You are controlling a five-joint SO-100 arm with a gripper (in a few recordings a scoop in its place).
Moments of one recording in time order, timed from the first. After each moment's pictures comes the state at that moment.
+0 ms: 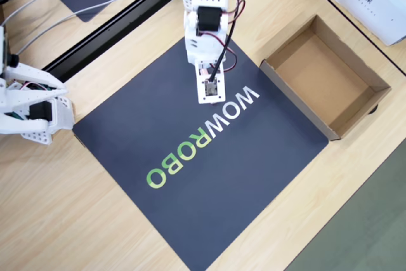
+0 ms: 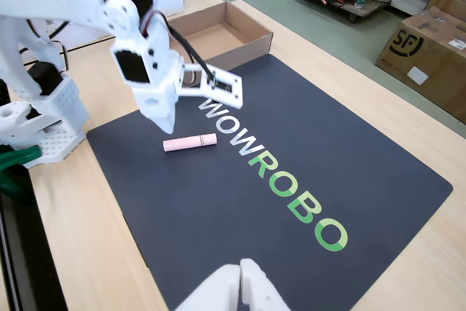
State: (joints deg) arm 46.8 93.2 98.7 81.8 -97.8
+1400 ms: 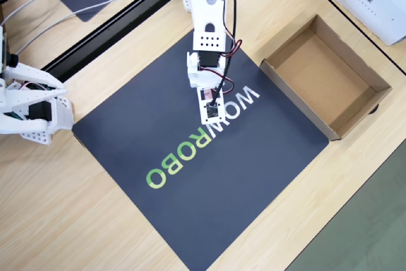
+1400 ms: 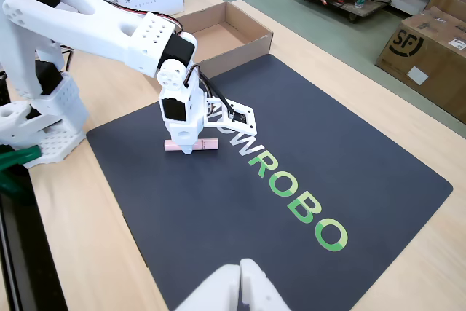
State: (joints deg) arm 45.0 73.5 97.2 67.9 -99.2
